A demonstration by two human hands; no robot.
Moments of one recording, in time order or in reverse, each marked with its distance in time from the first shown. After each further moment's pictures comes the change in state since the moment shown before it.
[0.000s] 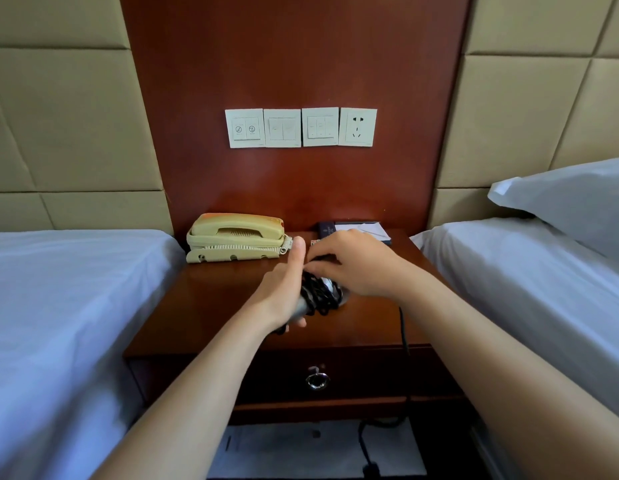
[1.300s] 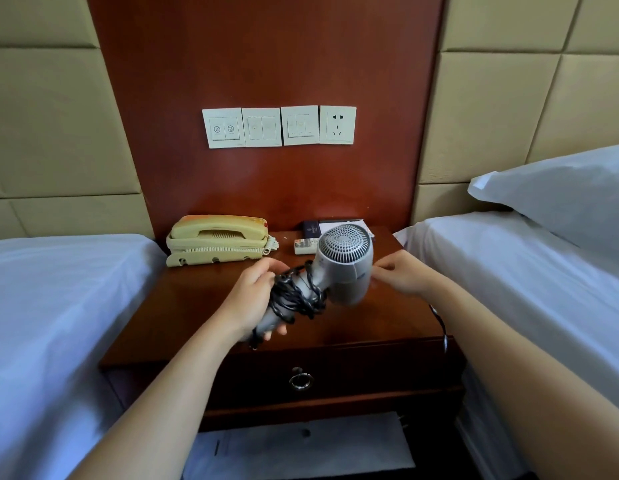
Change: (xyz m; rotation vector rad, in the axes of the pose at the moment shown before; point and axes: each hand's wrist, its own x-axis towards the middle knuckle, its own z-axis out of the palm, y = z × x) left_hand 0.004 -0.012 -0.001 -0.284 -0.030 0.081; right_hand -0.035 0.135 0.030 0.353 0.051 0.466
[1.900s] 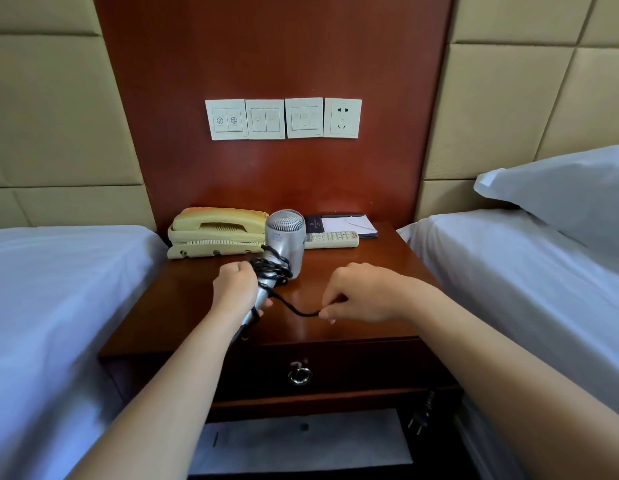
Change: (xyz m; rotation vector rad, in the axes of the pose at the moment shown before) left_hand 0.020 -0.013 -0.005 0.059 0.459 -0.297; right_hand -0.043 -0.095 0.017 -0.530 -0.403 -0.283
